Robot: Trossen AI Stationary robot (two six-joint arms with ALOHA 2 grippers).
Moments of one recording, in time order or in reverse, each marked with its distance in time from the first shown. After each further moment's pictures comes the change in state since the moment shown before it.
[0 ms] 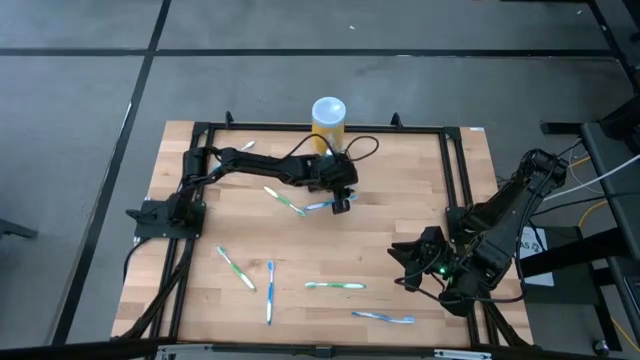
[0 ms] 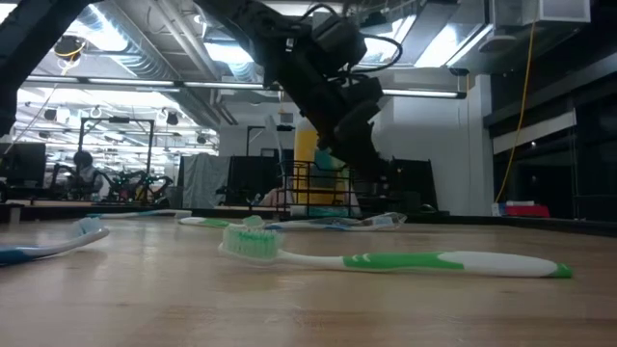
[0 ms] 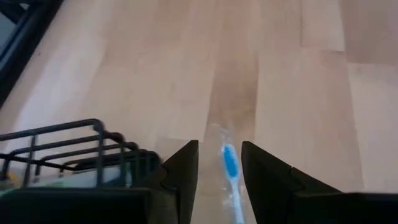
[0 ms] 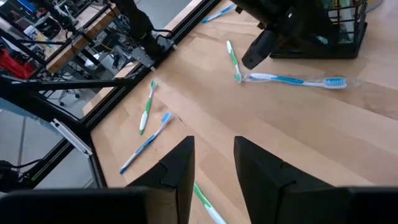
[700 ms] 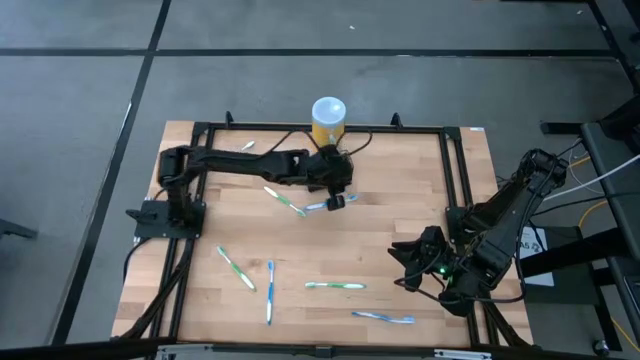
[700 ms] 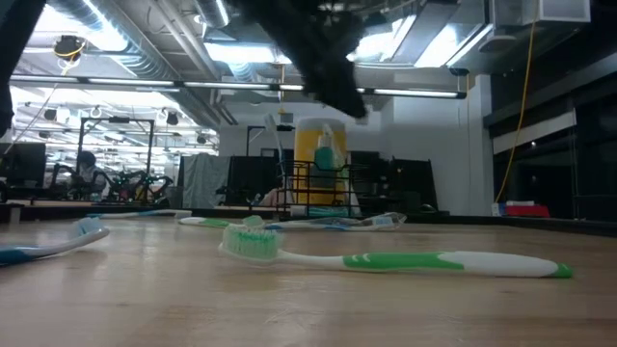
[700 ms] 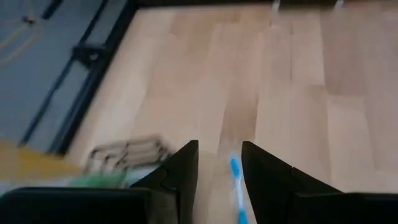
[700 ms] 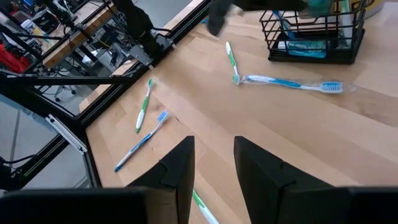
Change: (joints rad) left arm -0.044 -0.201 0.002 -0.137 -0.144 0.011; right arm 0.000 0.000 0.000 -0.009 0.003 -0.029
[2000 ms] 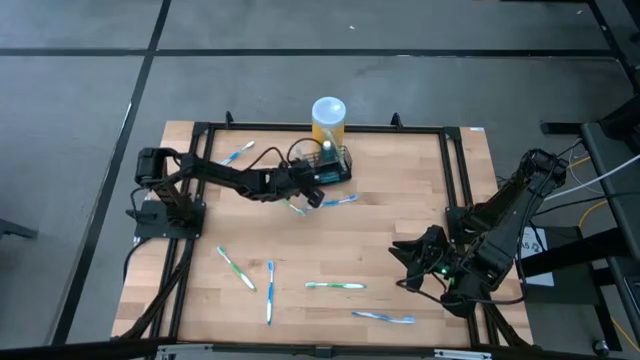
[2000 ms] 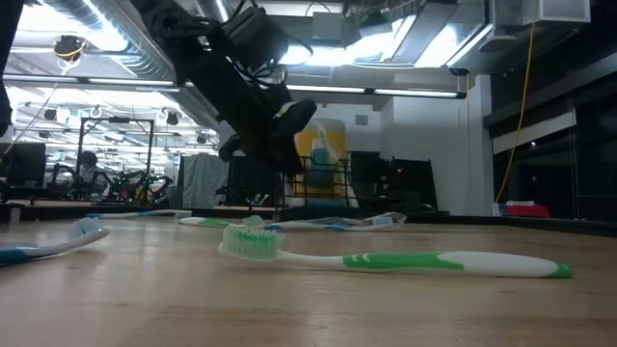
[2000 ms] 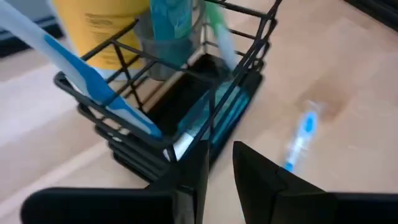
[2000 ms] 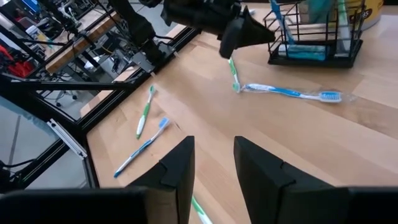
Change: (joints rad) left arm 0.008 -0.153 -0.584 0.423 -0.252 -0.666; right arm 0.015 0.000 0.000 -0.010 0.042 0.002
